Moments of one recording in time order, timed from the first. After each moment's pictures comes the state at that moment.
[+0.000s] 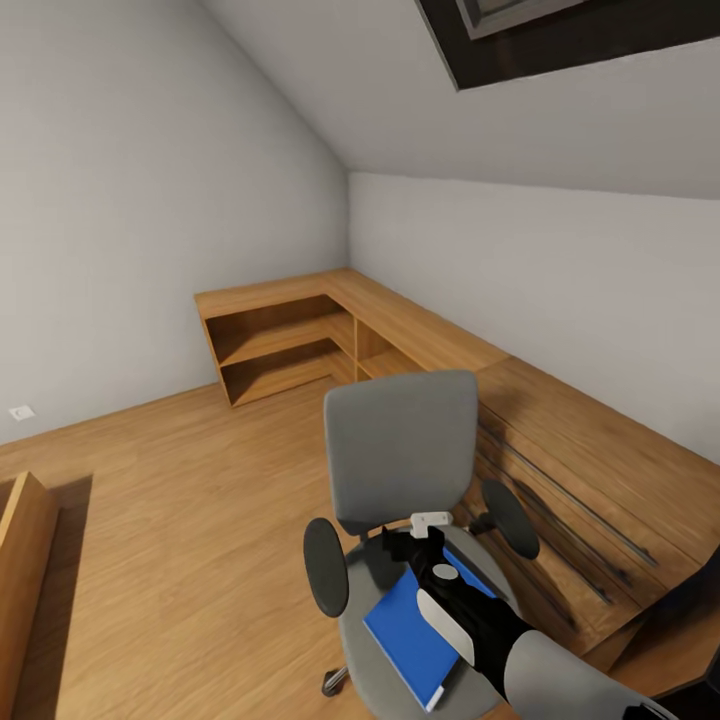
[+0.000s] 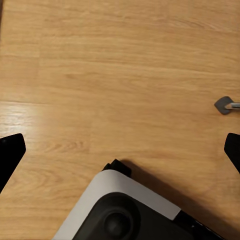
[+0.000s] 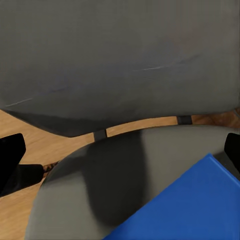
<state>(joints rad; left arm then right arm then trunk) 0.00 0.12 -0.17 -0.33 0.83 -0.41 -0.06 -0.67 0.03 0.82 -0.58 -0.69 -0.06 -0.31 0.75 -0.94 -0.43</state>
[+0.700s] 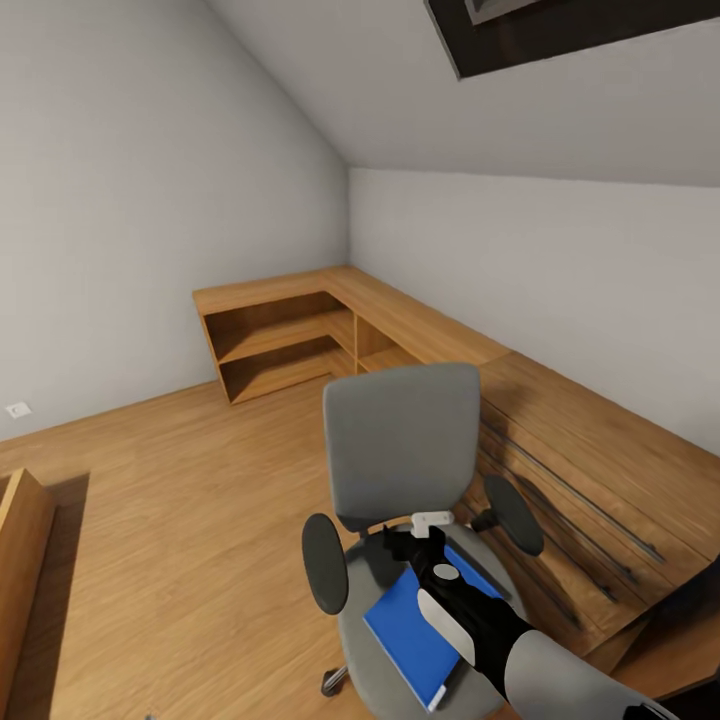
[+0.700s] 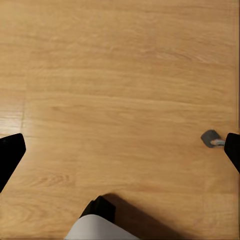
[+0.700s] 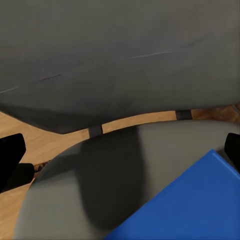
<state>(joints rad) 0.00 0.22 -0.17 -0.77 0.82 -0.07 0.19 -0.67 0.02 0.82 -0.58 -0.69 -0.06 -0.32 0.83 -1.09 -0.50</state>
